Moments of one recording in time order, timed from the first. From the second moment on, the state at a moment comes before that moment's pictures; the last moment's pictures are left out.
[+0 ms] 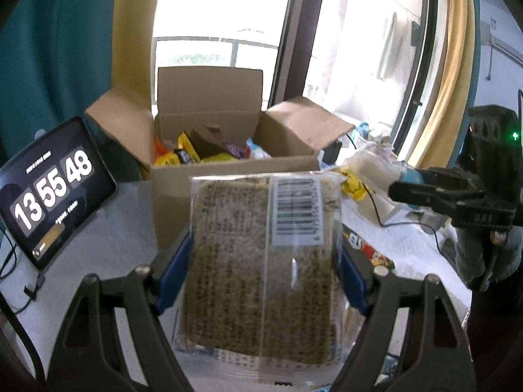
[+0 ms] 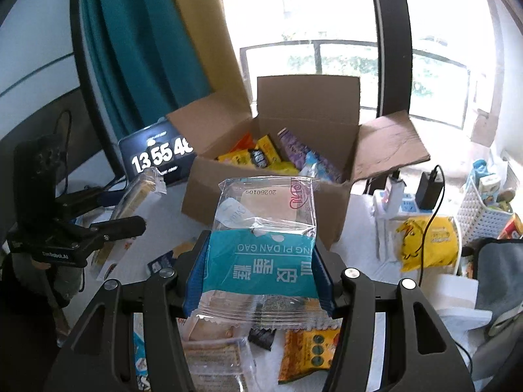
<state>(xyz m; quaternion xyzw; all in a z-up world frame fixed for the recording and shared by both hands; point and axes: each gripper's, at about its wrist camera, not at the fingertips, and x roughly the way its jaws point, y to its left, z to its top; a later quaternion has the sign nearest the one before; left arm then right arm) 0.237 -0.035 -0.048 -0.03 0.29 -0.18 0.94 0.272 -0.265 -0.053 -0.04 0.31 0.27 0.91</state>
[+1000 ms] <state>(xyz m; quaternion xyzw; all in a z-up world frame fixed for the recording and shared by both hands) 0.372 -0.005 0.013 -0.06 0.20 -0.15 0.97 0.391 -0.250 -0.006 -0.03 0.23 0.19 0.95</state>
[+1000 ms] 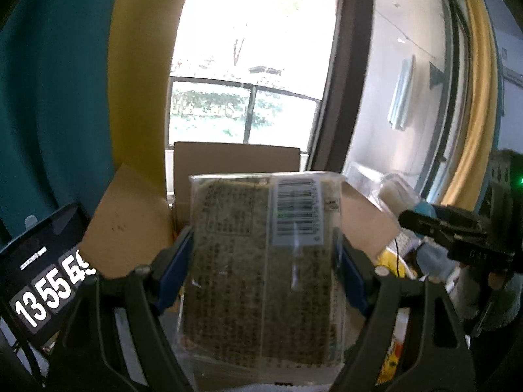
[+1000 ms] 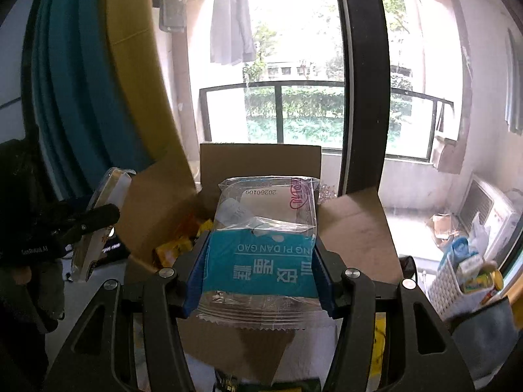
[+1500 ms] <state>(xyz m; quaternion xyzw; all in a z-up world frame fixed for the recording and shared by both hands) 0.474 -0.016 -0.001 -0.07 0.24 -0.11 0.96 0.487 -0.248 -0.013 0.01 0.21 0.15 0.97</state>
